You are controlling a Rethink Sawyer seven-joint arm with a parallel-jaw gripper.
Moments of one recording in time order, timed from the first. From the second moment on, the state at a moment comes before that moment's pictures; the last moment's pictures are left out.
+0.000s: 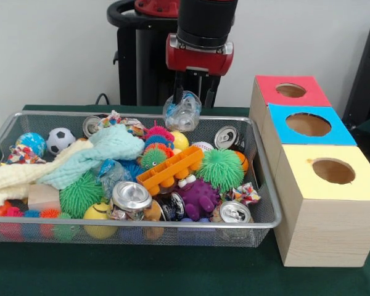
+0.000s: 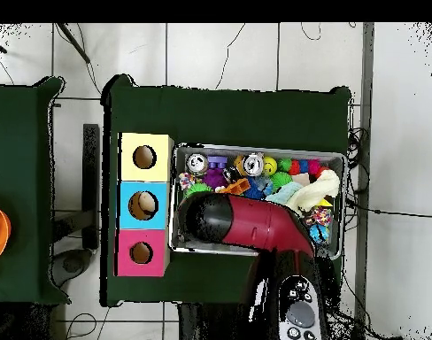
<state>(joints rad) -0.15 -0.75 -0.11 1.72 -0.04 0.63 1.58</state>
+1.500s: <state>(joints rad) 0.05 -0.61 -0.14 1.36 0.14 1.06 1.79</state>
